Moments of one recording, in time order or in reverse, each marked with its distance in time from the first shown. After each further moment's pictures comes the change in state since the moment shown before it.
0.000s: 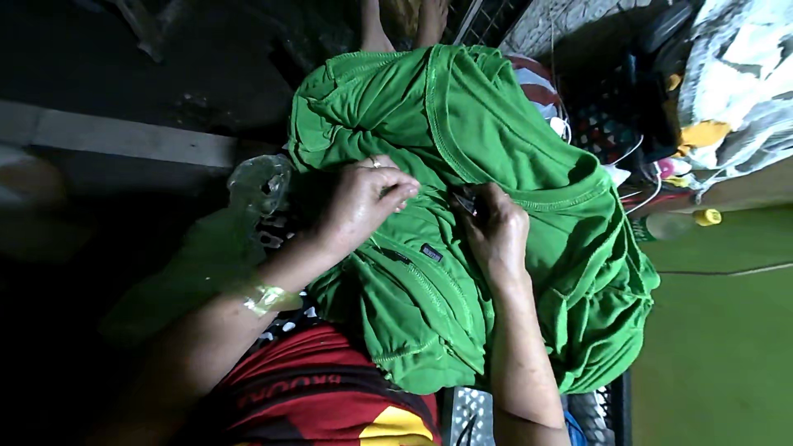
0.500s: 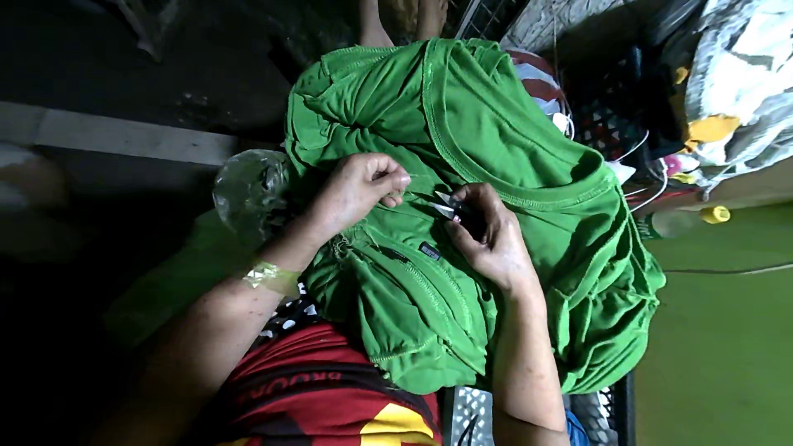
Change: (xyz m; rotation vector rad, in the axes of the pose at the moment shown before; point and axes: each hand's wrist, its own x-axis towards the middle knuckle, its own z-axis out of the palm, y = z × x) left_hand 0.017 -0.007 -0.005 -0.256 -0.182 -0.404; right_hand -0.001 0.006 -0.010 0.326 -0.280 0.002
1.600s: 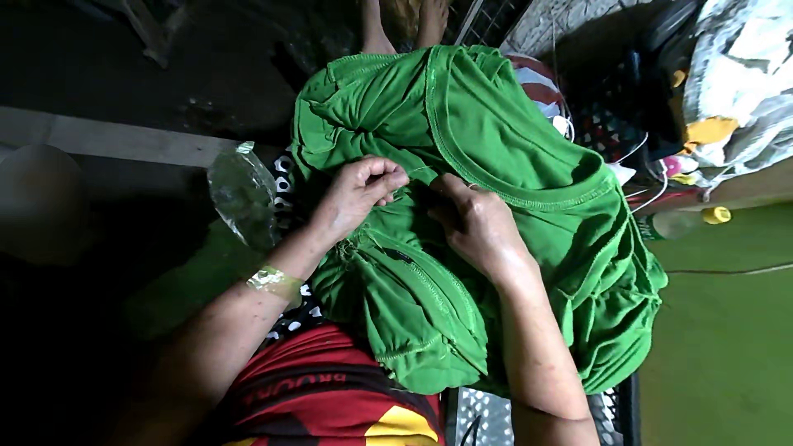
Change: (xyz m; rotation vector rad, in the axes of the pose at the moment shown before) left_hand -0.004 -0.021 0.003 -0.141 0.111 0.136; right_hand 0.028 -0.042 0.000 -0.317 -0.133 0.000
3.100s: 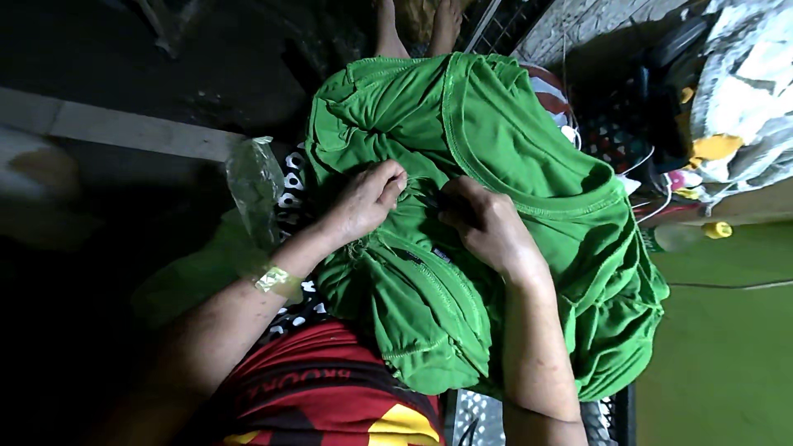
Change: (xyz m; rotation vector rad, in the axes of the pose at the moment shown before) left_hand -0.003 0.012 -0.007 0.408 -0.149 -0.044; right_hand 0.000 0.005 -0.006 0.109 -0.065 0.003
